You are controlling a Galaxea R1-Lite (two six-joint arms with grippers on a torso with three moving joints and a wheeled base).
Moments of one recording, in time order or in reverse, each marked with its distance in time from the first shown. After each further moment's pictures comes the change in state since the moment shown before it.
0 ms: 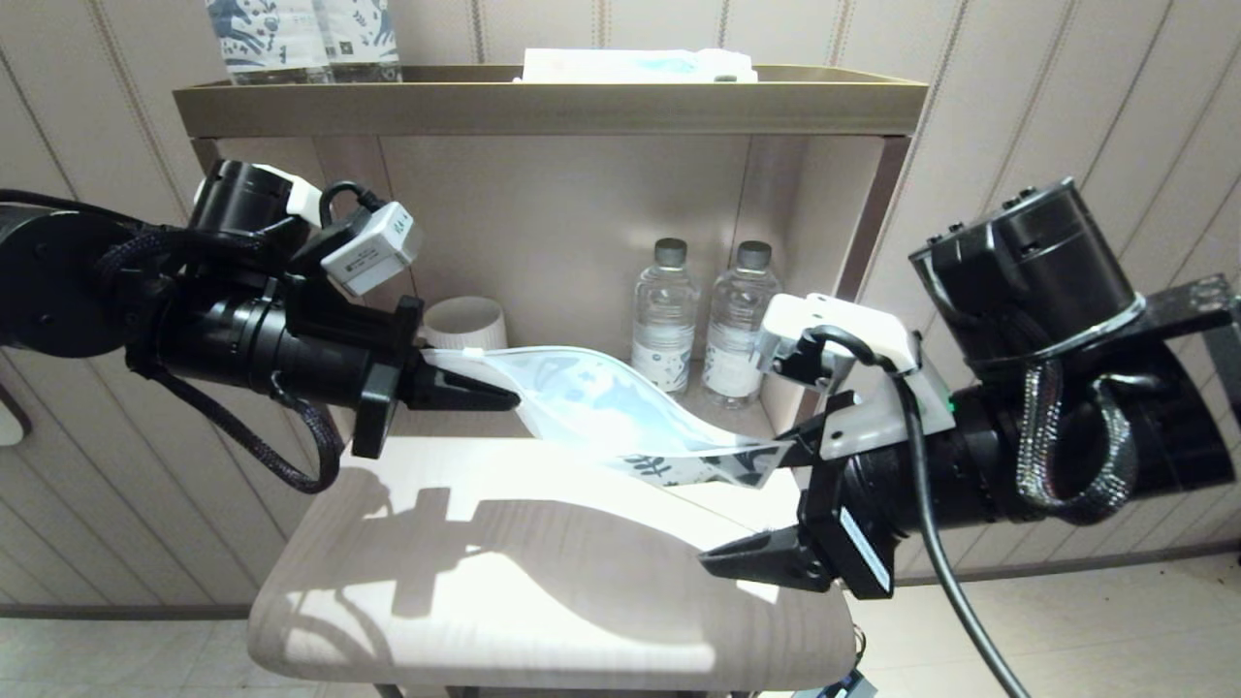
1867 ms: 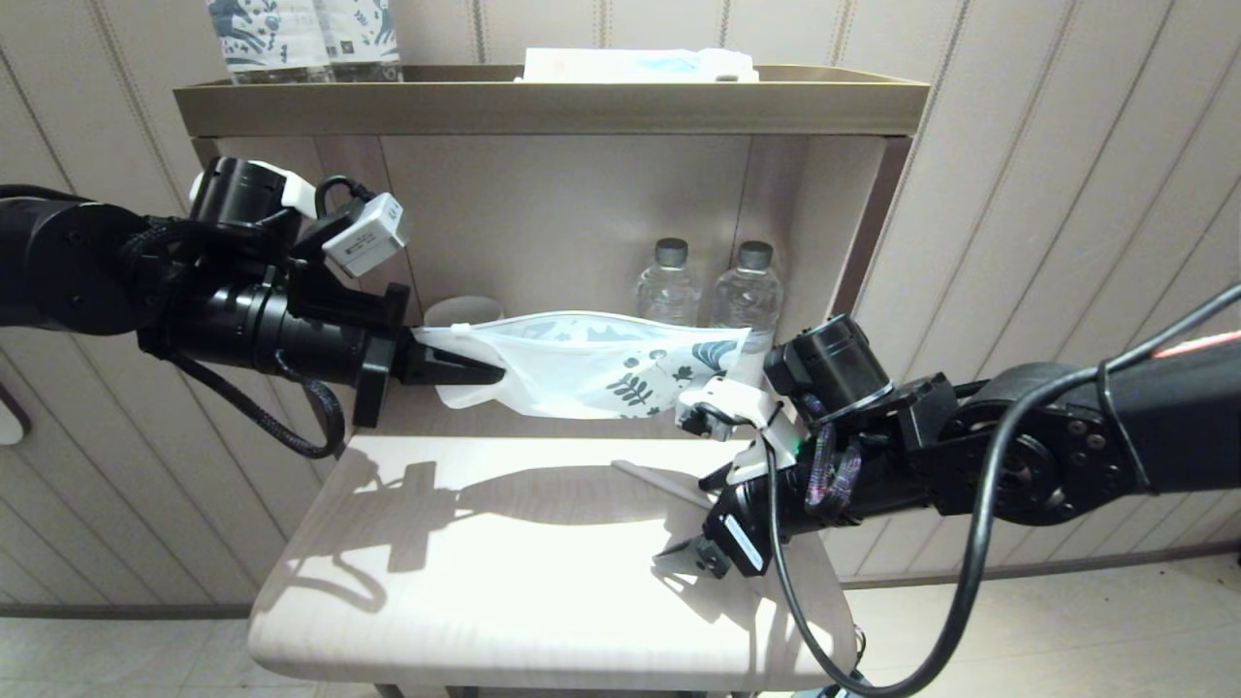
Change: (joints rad) left arm 0.054 0.057 -0.060 0.001 0.005 -0.017; right arm -0.094 0.294 0.085 -0.276 0.001 -0.019
